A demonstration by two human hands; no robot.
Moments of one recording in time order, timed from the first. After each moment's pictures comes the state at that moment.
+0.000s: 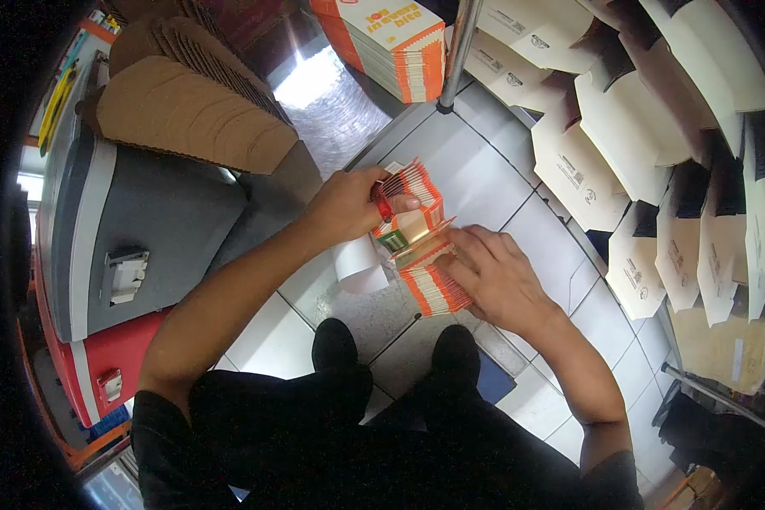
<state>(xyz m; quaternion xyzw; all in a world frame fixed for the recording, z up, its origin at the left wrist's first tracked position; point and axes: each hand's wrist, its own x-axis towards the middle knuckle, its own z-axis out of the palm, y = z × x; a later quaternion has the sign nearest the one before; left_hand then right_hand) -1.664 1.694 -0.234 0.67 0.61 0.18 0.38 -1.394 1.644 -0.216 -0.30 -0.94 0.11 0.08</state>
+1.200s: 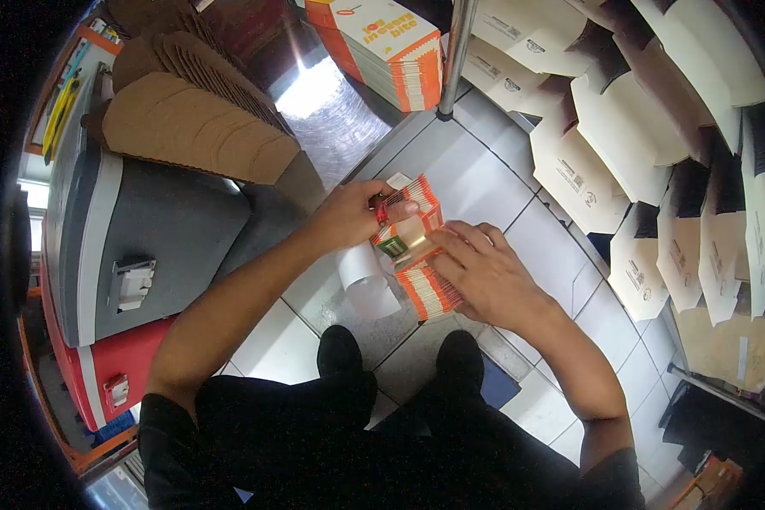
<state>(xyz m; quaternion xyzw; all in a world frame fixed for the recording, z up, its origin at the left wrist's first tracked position) -1.664 1.699 -0.245 0.62 0.62 0.13 0.46 -1.407 1.657 -0.206 -0.29 -0.94 0.17 0.01</state>
